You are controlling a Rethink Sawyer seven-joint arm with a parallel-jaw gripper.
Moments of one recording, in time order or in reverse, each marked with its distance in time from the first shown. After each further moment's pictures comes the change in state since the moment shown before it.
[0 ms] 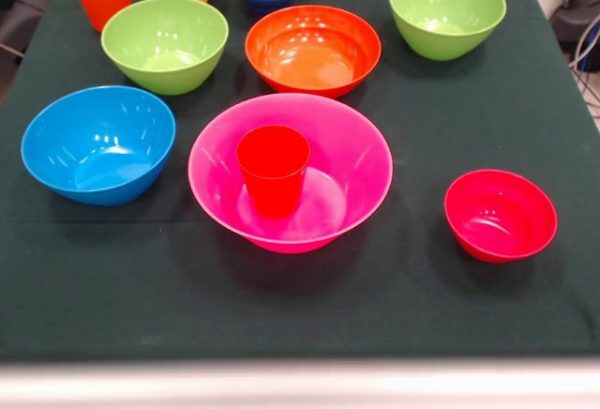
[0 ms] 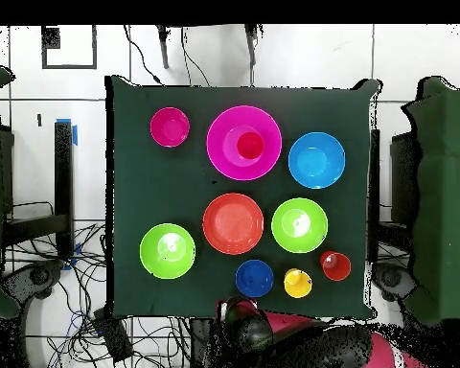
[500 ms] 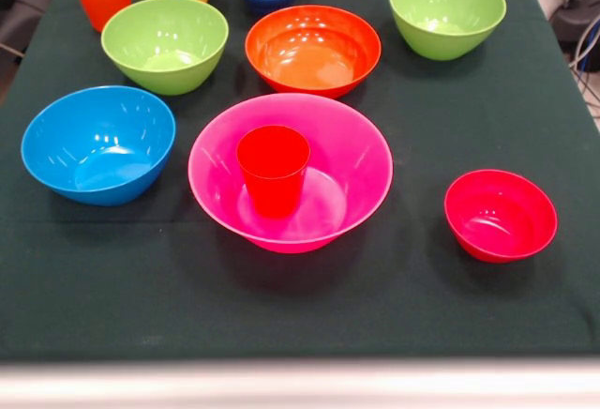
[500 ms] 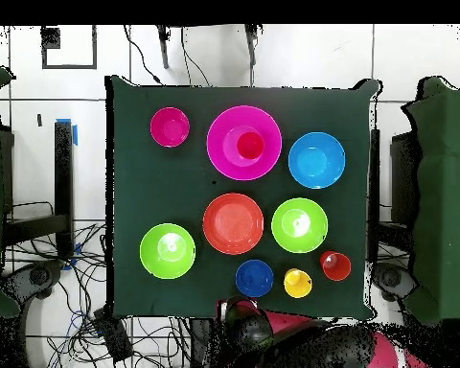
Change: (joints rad) arm -0.006 0.002 0.005 -0.001 0.000 0.000 0.000
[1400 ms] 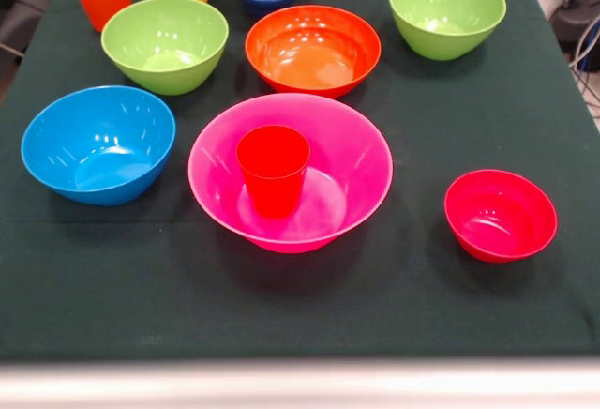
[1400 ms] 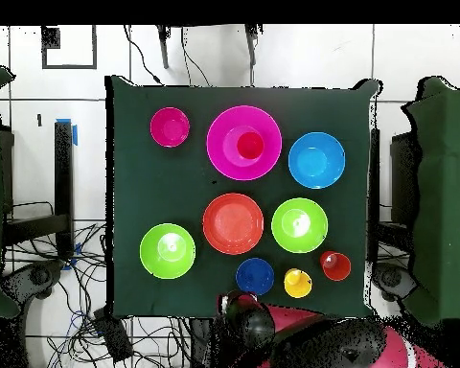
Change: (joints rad) arm -0.025 0.036 0.029 -0.035 -0.004 0.000 0.000
